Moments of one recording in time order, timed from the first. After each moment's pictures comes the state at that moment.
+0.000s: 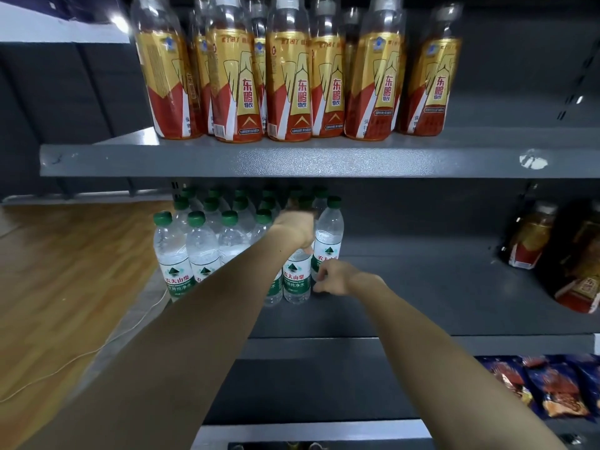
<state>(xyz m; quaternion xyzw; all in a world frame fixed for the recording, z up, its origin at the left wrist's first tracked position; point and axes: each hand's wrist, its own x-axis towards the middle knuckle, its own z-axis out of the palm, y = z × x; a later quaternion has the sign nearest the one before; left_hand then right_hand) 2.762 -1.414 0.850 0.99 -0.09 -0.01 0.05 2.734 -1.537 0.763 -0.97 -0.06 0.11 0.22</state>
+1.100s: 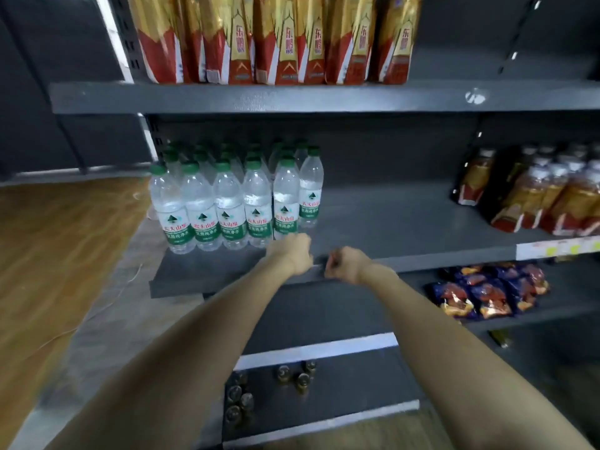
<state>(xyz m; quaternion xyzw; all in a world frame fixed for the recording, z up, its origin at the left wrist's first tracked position) 2.633 -1.390 0.757 0.98 -0.17 -0.02 0.09 2.608 -1.544 0.732 -0.97 0.04 0.10 0.23</state>
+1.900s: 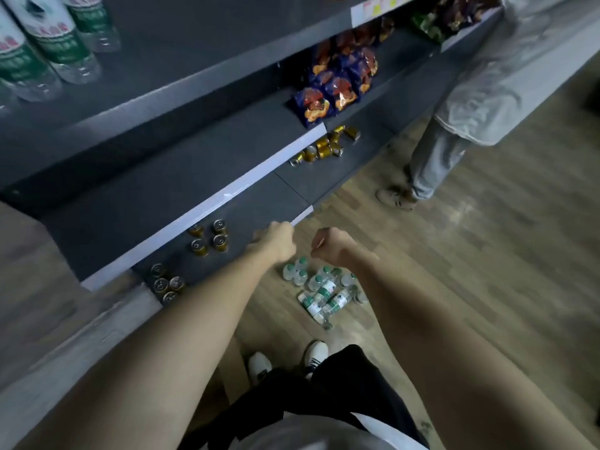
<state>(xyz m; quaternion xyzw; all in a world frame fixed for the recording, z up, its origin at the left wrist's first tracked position) 2.411 -1.448 0.539 0.88 -0.39 -0.28 0.04 2.301 -1.558 0.532 -0.85 0.38 0.17 0.33</state>
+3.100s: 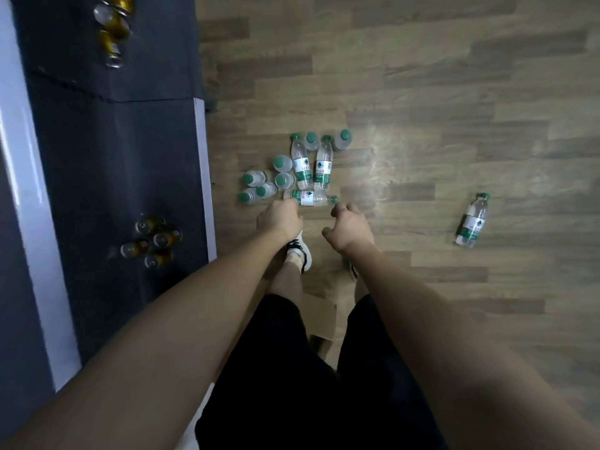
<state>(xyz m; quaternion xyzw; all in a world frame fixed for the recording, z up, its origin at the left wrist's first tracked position) 2.276 -1.632 0.258 0.71 -0.55 -0.38 -0.22 2.129 -1.602 0.238 -0.53 0.68 0.12 0.49</state>
